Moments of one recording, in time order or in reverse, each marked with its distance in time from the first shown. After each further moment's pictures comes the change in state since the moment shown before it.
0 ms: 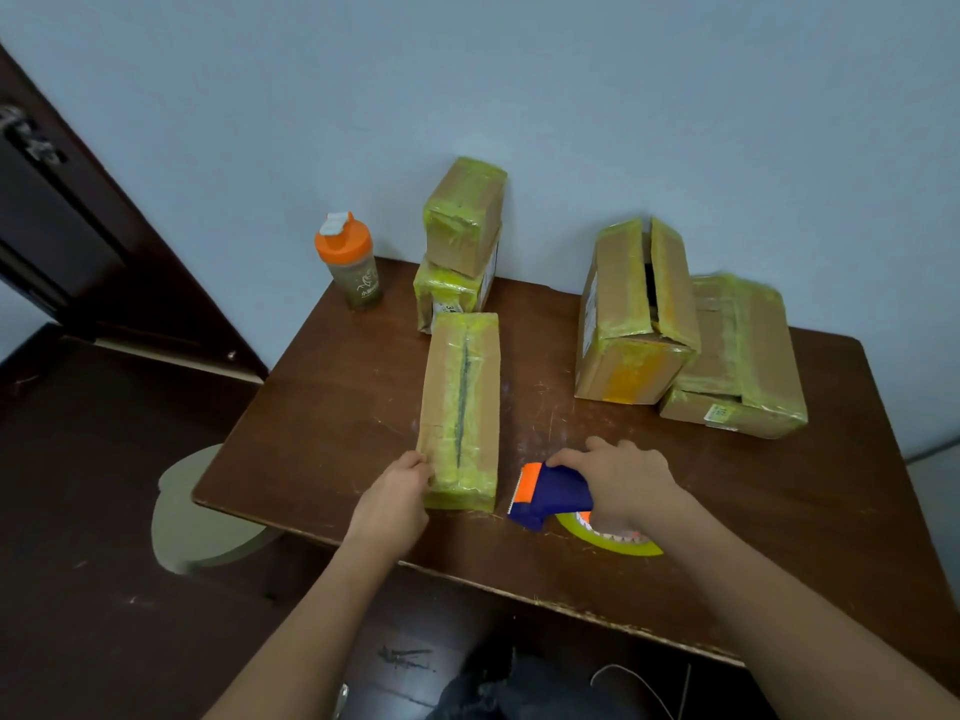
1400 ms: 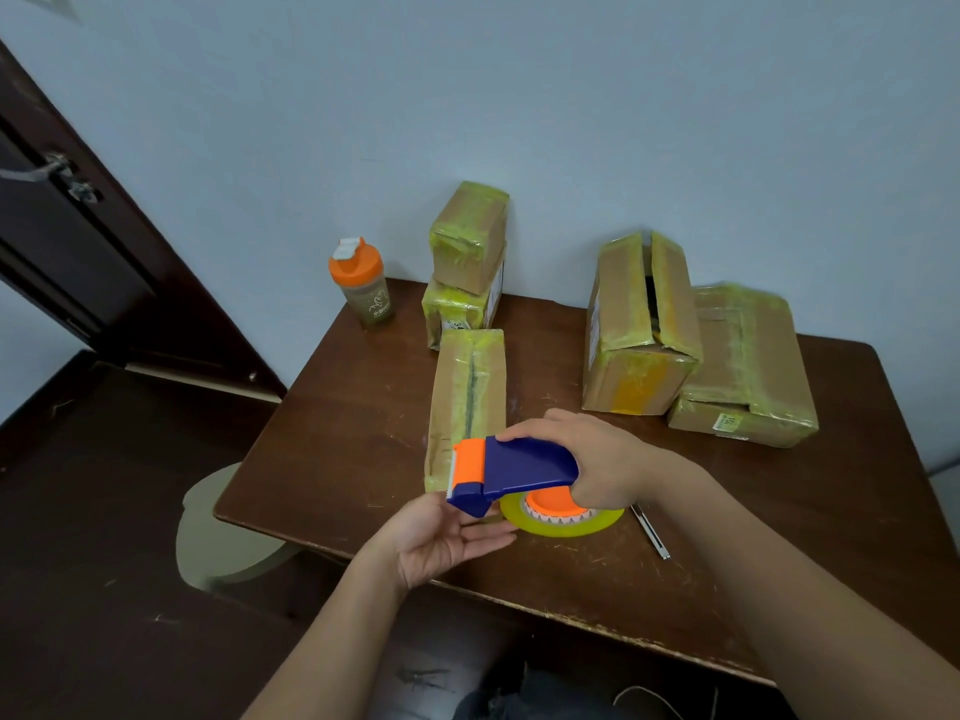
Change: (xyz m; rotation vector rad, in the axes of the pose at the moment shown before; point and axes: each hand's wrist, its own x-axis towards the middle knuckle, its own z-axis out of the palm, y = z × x) left_hand -0.018 0.055 -0.039 -1.785 -0.576 -0.639; right_hand -0.005 -0.006 -0.046 0.431 0.095 -0.437
